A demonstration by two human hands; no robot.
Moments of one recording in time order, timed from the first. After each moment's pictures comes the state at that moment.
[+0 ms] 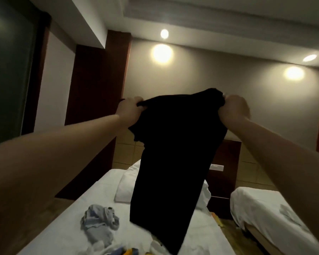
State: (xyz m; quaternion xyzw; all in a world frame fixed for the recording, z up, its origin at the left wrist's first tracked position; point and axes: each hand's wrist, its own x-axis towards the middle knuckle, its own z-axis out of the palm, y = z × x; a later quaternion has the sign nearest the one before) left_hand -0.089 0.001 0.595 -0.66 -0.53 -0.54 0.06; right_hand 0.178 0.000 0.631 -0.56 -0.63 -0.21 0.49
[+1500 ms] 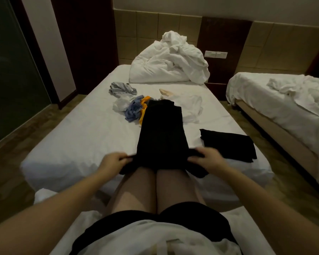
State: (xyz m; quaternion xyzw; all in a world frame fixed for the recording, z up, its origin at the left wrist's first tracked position) left_hand -0.084 -0.381 0.080 -0.64 -0.69 -0.27 -0.21; right_hand 0.226 -0.363 0.128 -0.56 -0.74 0.30 0.22
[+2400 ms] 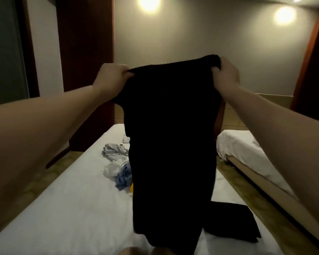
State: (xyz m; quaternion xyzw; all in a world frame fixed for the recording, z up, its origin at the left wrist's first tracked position) left_hand -0.072 -0.277 0.484 -0.73 -0.50 -0.42 0.20; right_hand 0.211 -0.244 0.504 -0.50 -0.65 -0.04 0.57
